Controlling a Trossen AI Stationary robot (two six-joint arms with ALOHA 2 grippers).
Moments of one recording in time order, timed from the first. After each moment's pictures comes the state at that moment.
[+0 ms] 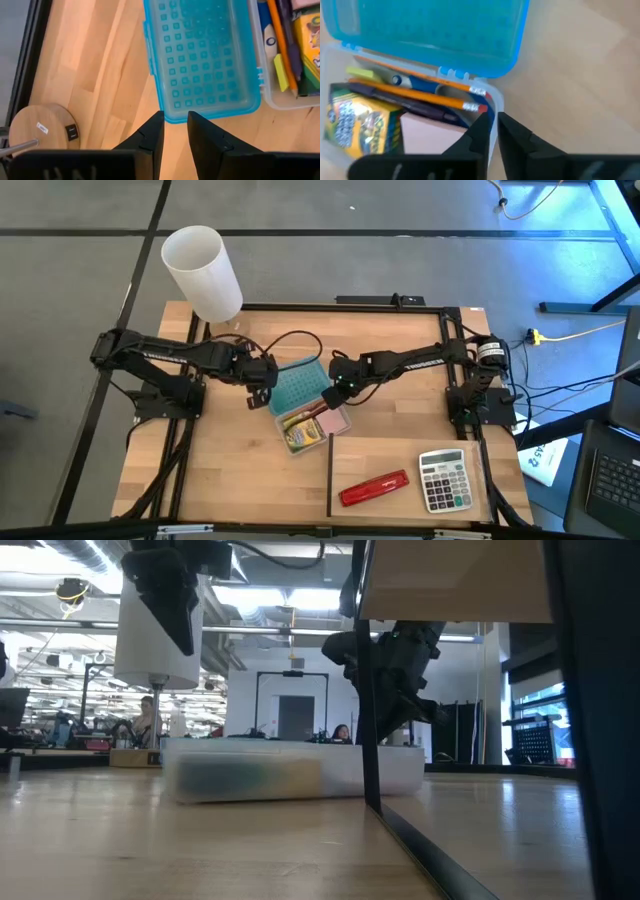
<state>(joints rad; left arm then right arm) -0.06 1.33 1.14 -1.11 -0.35 -0.33 -0.06 1.83 1.16 -0.42 -0.07 0.88</state>
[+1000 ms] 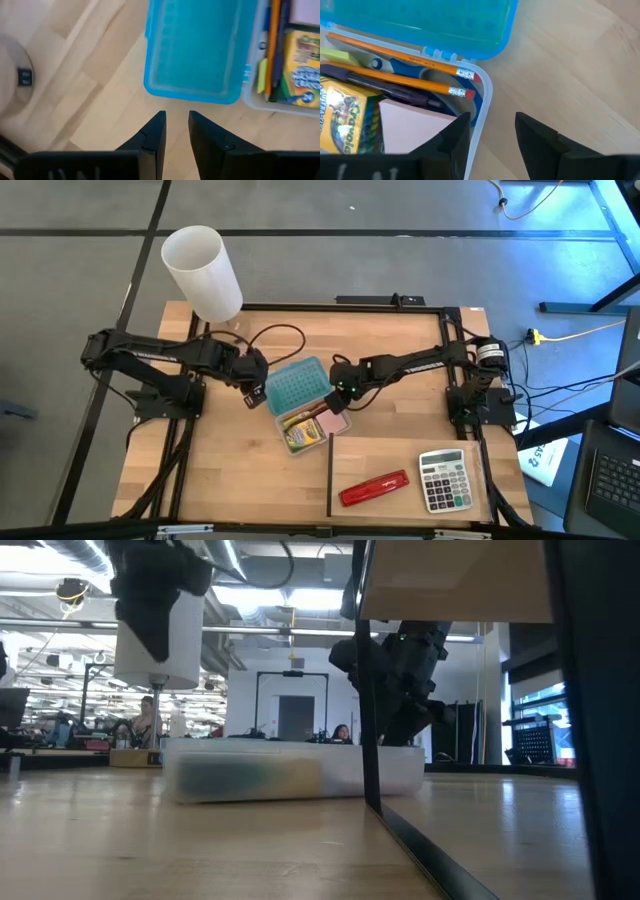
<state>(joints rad) -0.03 1.22 1.05 -1.12 -0.22 -0.65 -0.03 1.84 1.16 -0.47 -0.03 0.85</state>
